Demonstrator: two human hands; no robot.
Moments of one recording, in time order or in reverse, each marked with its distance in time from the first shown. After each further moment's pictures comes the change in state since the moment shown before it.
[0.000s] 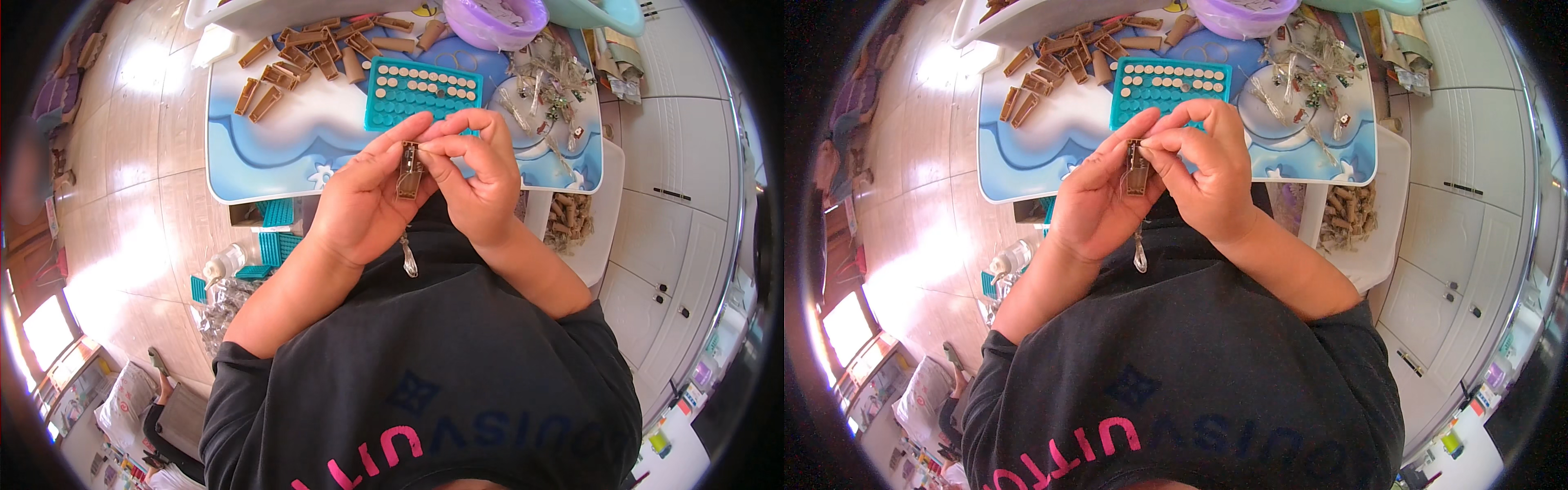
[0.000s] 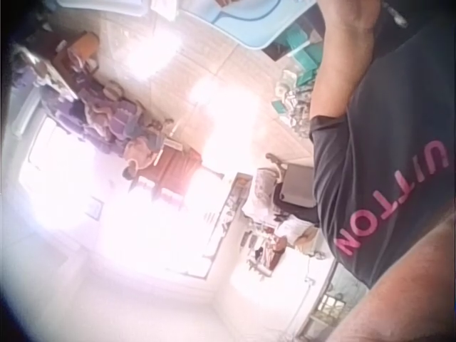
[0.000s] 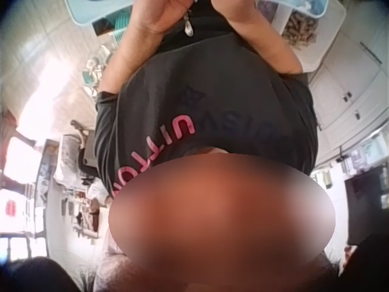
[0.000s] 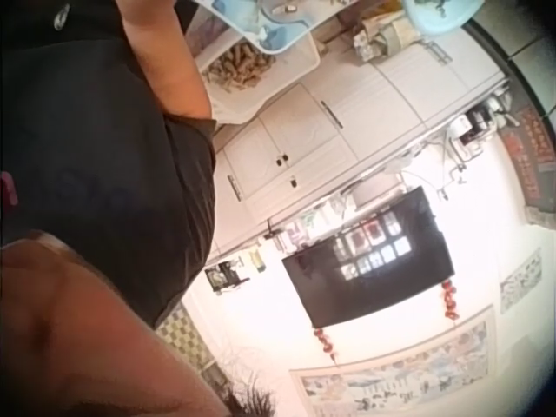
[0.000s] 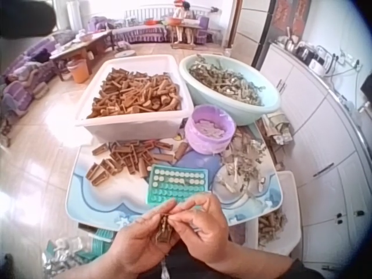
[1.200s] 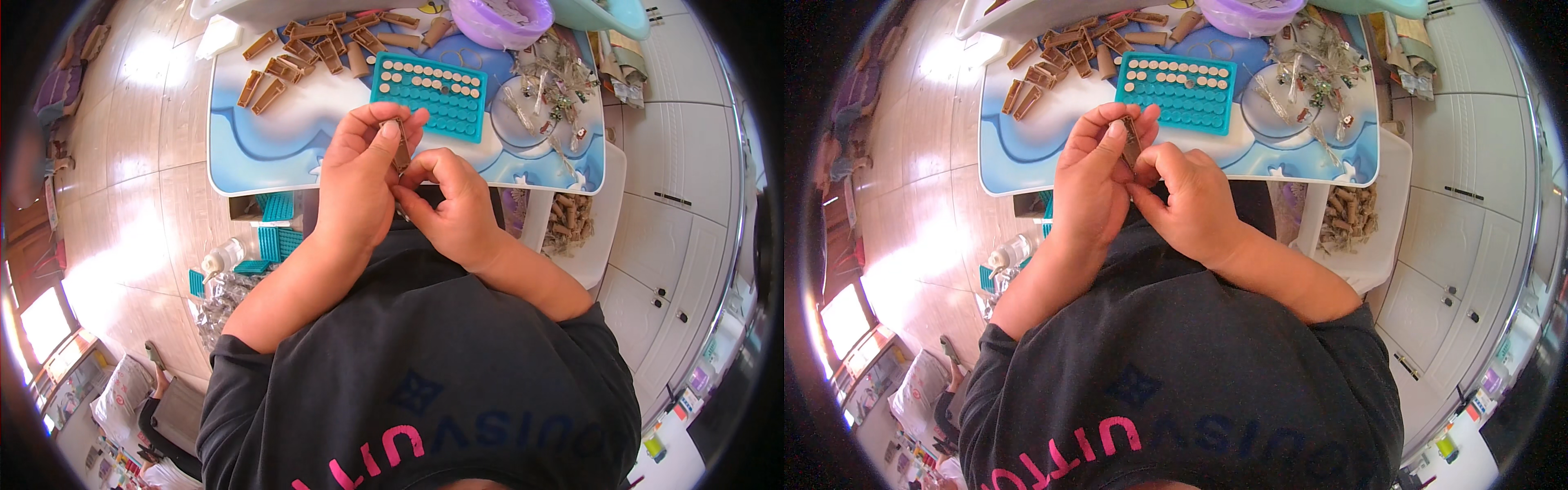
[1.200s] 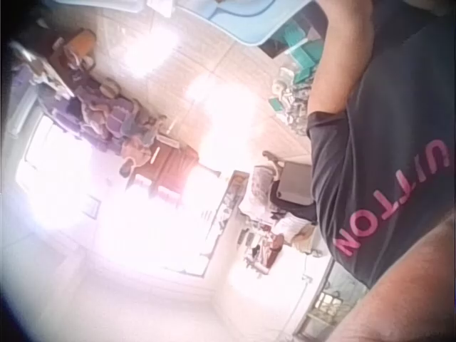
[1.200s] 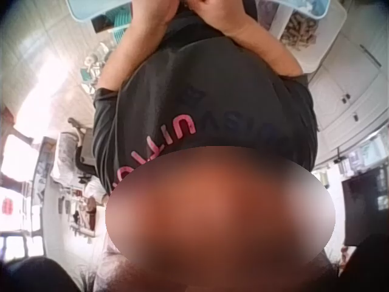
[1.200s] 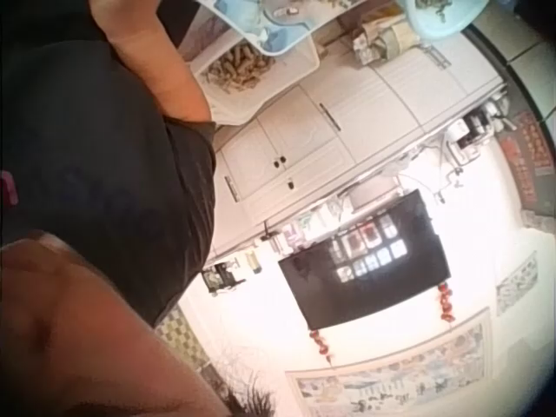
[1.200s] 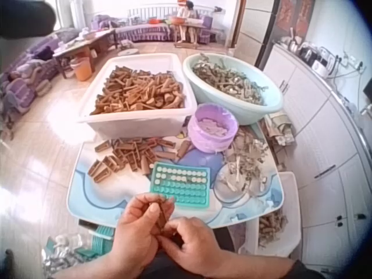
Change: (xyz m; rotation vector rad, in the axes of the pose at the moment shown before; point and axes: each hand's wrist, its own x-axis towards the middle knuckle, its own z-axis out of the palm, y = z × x) left_hand 0.010 -0.006 0.010 0.294 0.313 0.375; right_hand -0.023 -0.013 0.008 0.079 -0.281 0.213
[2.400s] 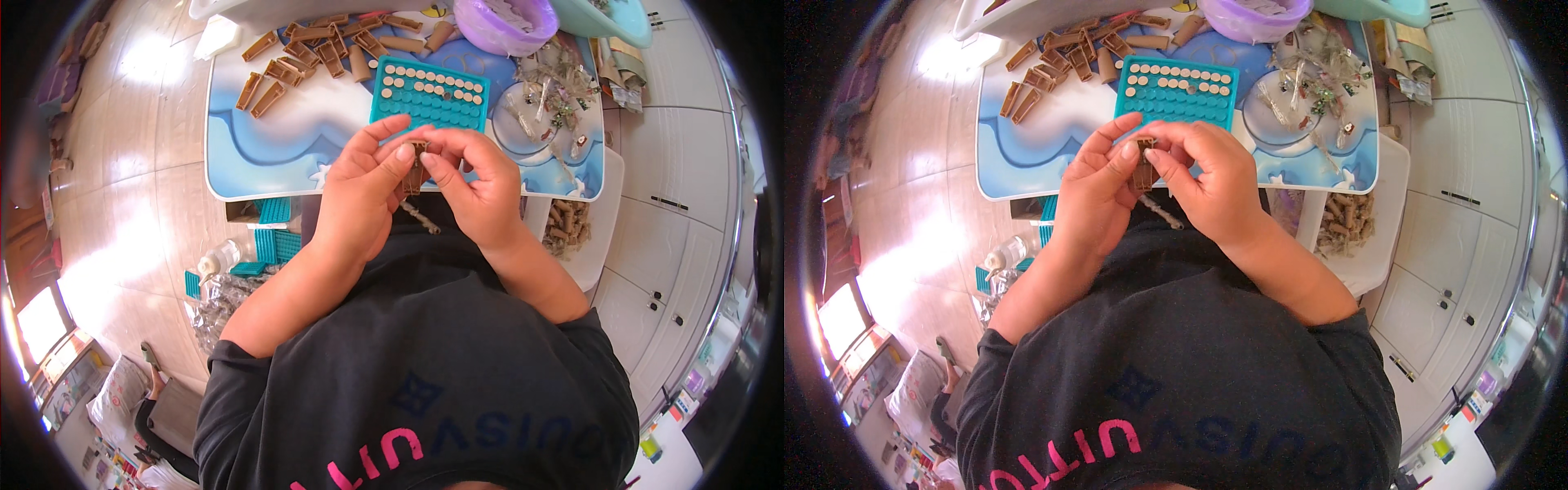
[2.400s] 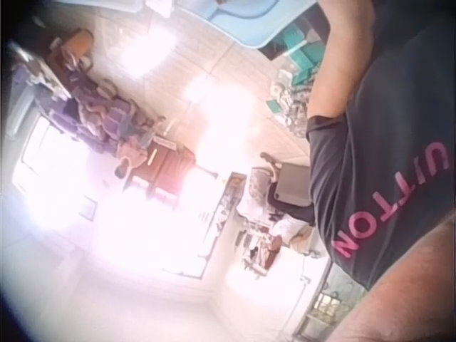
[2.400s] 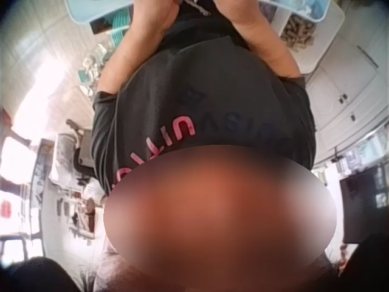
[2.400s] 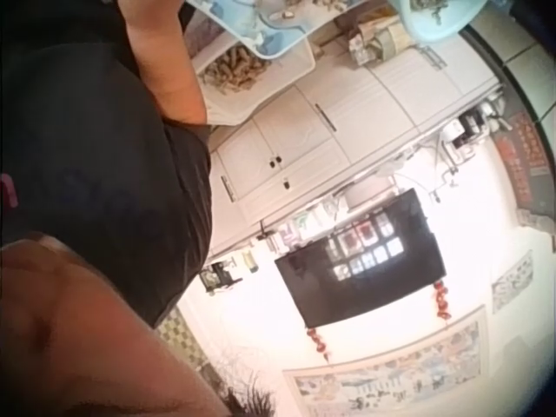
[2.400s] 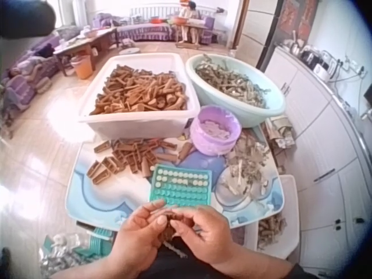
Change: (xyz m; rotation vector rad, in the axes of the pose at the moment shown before) left_hand -0.003 0.004 -0.009 -0.040 -0.063 -0.176; right_hand 0.017 0.006 -0.017 0.078 0.143 0.051
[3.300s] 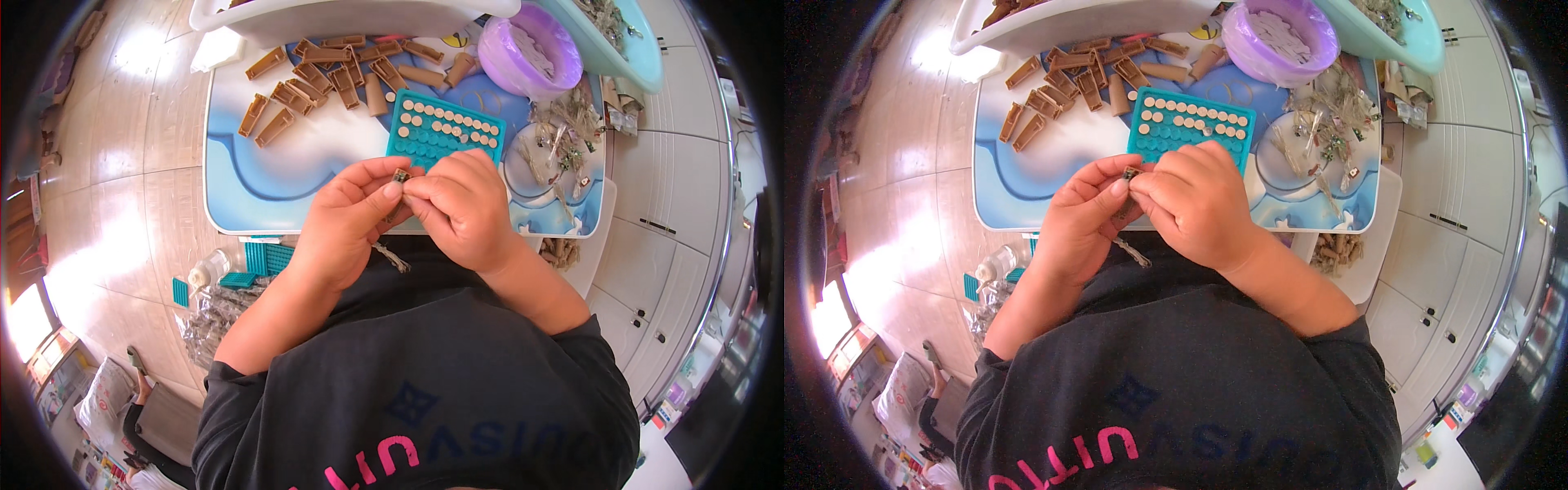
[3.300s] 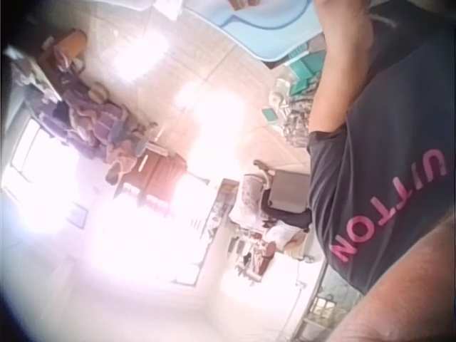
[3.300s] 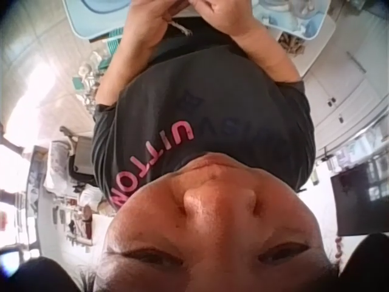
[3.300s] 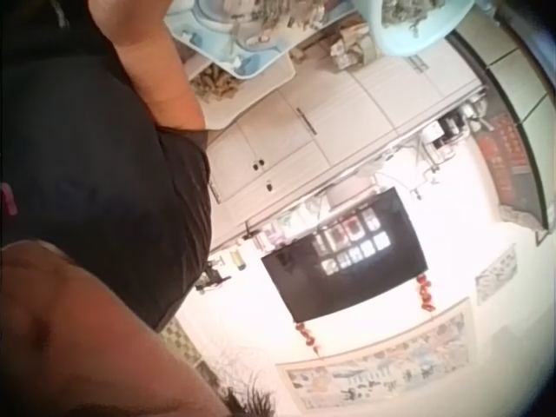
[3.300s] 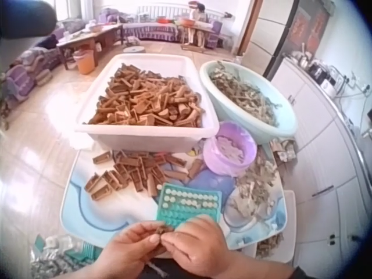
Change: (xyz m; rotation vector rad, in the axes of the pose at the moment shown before) left_hand 0.014 0.028 -0.028 0.018 -0.046 -0.154; right_hand 0.043 0.007 0.012 -0.439 -0.189 -0.485
